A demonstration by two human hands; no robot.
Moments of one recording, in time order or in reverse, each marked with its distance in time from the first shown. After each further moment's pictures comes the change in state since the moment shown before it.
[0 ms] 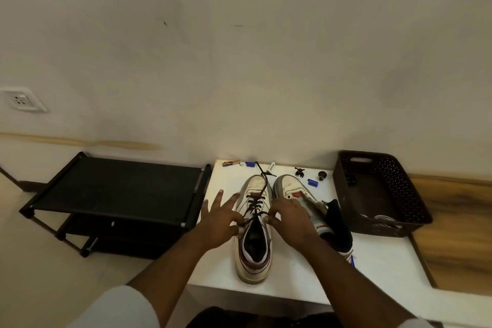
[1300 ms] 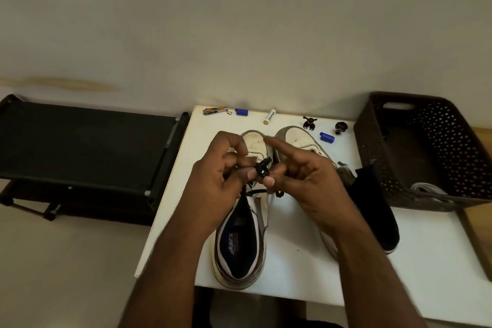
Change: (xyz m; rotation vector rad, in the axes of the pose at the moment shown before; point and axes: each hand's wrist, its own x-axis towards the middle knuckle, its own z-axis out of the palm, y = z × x) left_hand 0.029 0.036 0.018 -0.885 0.446 0.135; right_hand 0.019 0.023 0.001 1.159 -0.027 -0.042
